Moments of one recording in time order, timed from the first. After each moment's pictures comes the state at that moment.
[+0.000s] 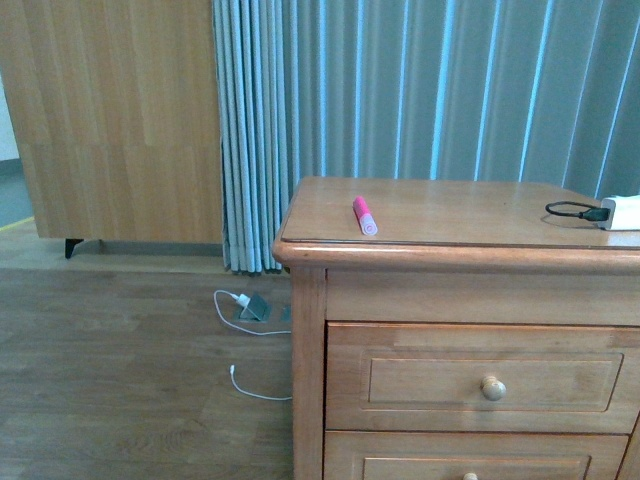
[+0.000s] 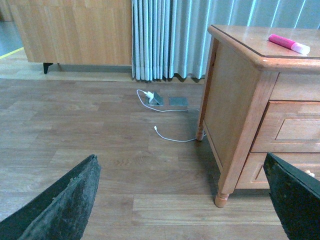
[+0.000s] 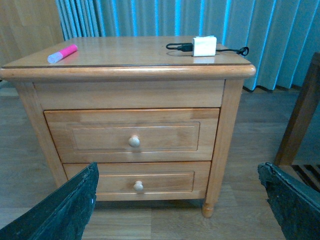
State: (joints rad) left arm 0.00 0.00 0.02 0.00 0.00 0.00; right arm 0.00 0.01 0.01 -0.01 -0.02 0.01
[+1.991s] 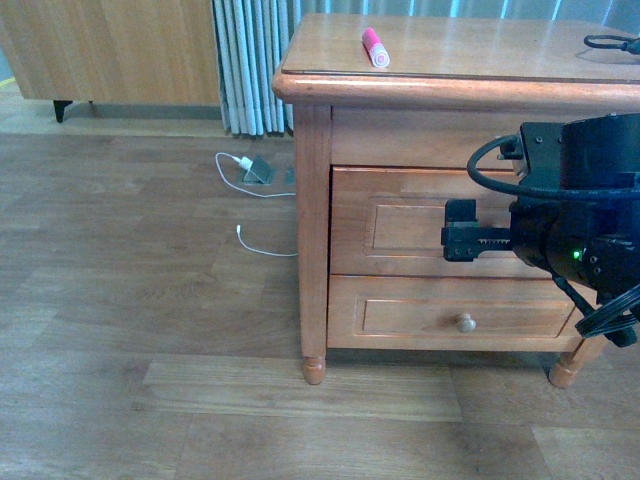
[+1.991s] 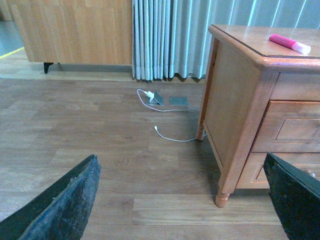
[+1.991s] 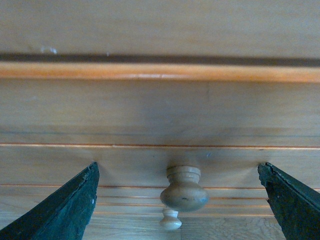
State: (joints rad) left arm 0.00 0.00 0.02 0.00 0.00 0.00; right arm 0.18 2.24 1.07 0.74 0.12 0.06
